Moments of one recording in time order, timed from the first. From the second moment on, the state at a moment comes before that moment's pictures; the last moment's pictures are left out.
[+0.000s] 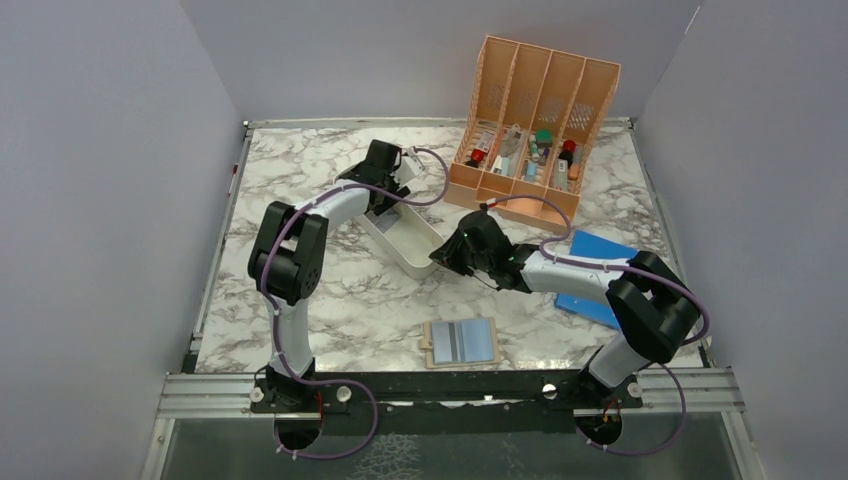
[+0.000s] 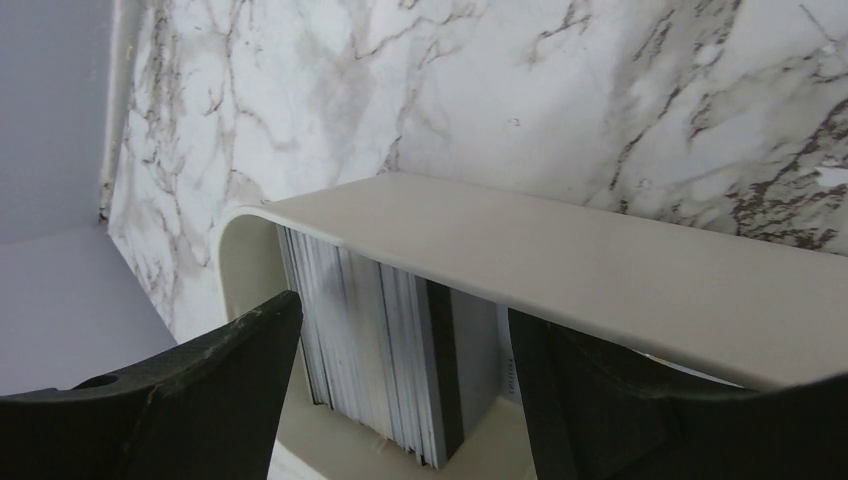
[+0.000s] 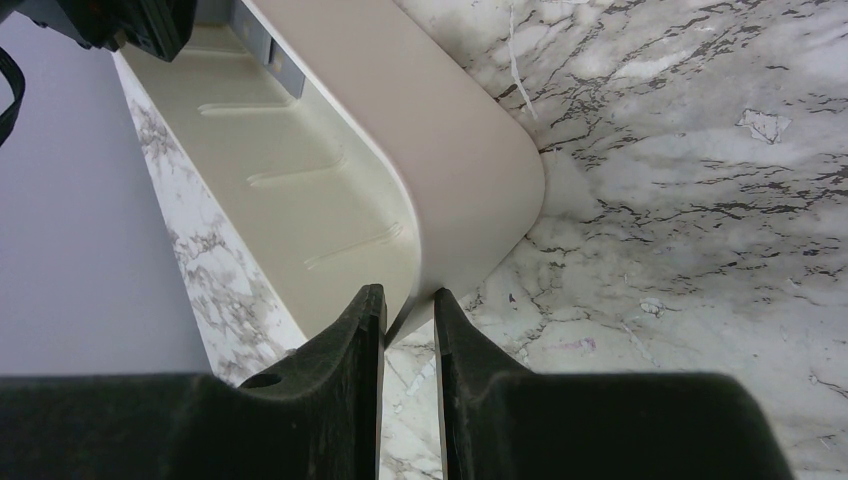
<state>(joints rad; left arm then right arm) -0.39 1.98 1.39 -0.24 -0.25 0.67 0.80 1.60 0.84 0.07 0.09 1.14</state>
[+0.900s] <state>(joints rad) -0.38 1.99 1.47 -0.29 -0.30 0.73 0.80 1.61 0.85 0.09 0.07 1.14</state>
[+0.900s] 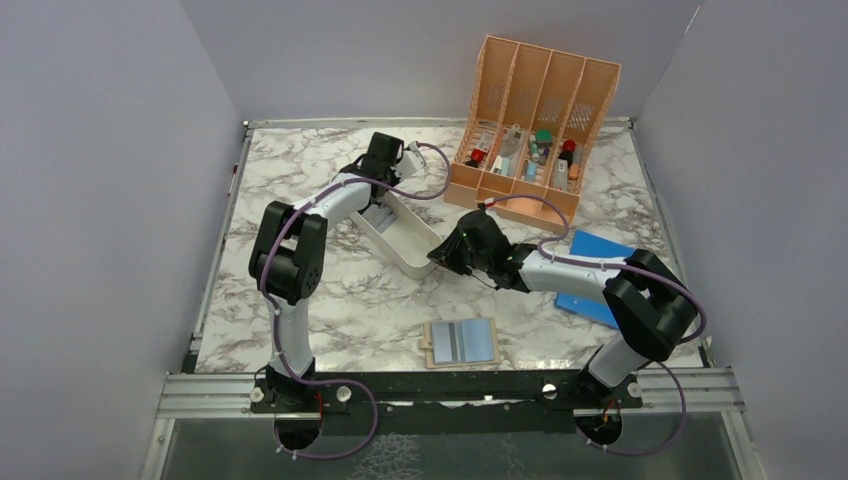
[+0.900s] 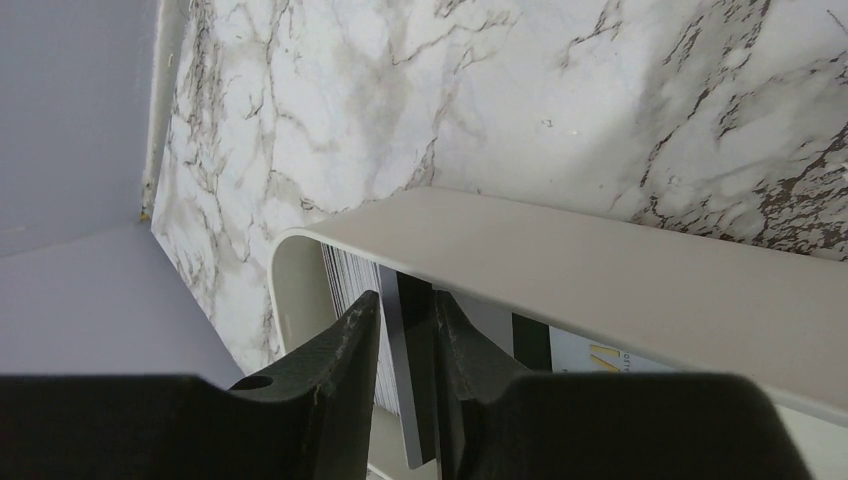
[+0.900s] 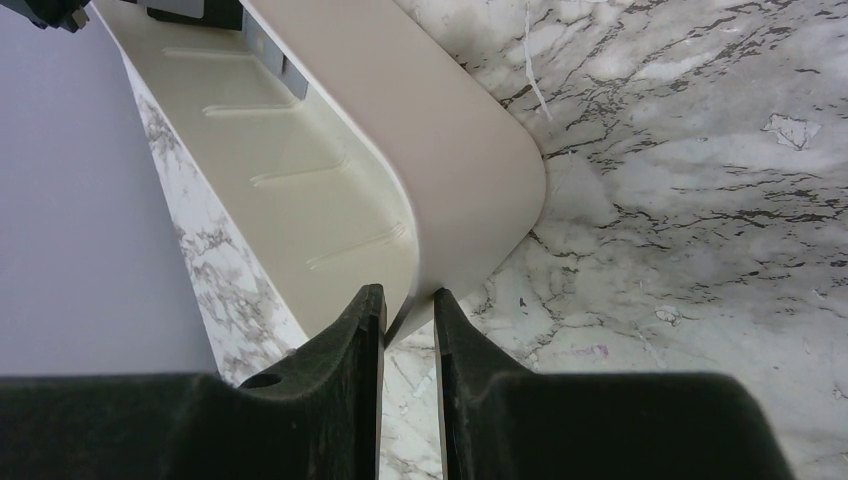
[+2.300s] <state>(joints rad) -0.41 1.99 1.63 -0.52 -0.26 0.51 0.80 1.63 0.86 0.08 0.04 1.14</state>
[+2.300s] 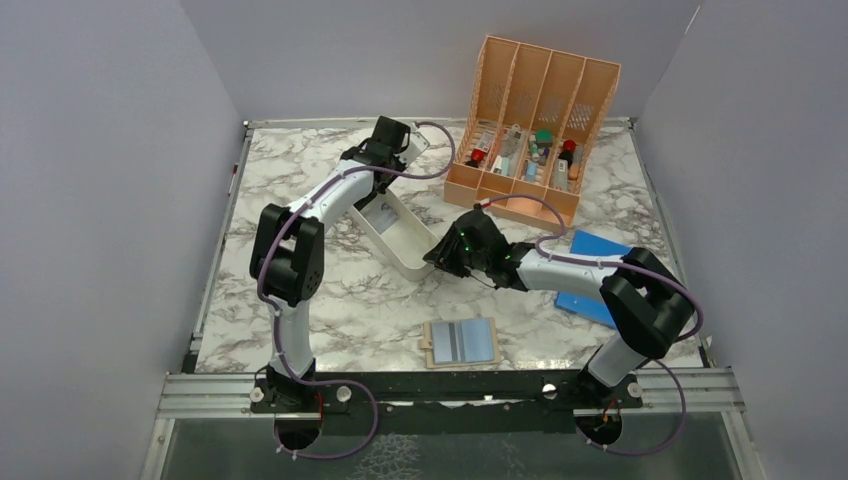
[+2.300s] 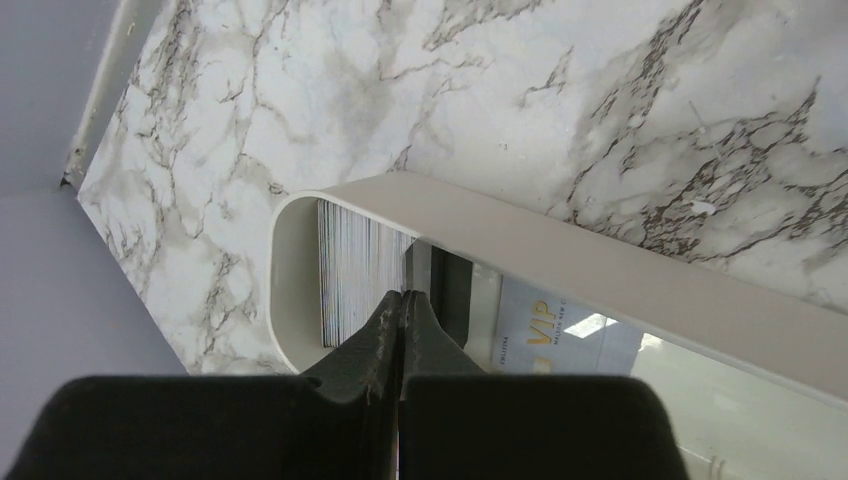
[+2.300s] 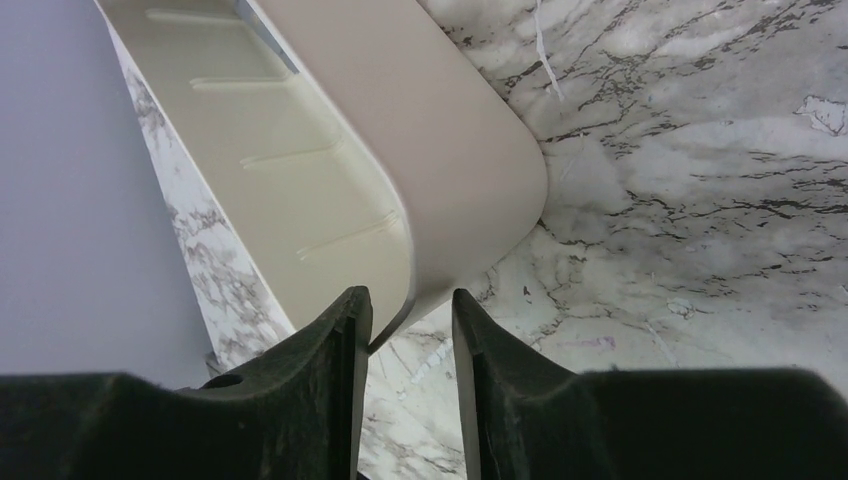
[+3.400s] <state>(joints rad) -0.41 1.38 1.17 -0.26 0.26 -0.31 0.81 1.29 0.86 -0.39 -0.03 0.85</state>
